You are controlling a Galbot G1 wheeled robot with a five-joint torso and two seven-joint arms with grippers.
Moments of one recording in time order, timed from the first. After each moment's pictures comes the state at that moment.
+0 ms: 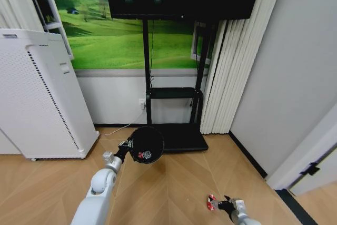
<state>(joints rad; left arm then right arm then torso) 1.09 -1.38 -0.54 -1.70 -0.36 0.14 0.22 -1.50 1.29 0.66 1.67 0.41 -0.52 -0.08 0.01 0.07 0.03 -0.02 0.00</state>
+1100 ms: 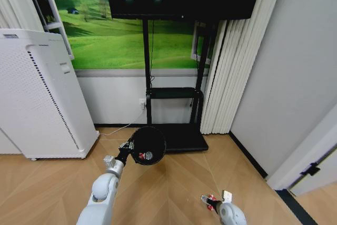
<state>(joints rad) 1.15 -1.44 -0.55 -1.79 -0.29 0.14 0.21 -1.27 1.33 0.55 1.41 0.69 -0.62 0.27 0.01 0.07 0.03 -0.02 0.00</state>
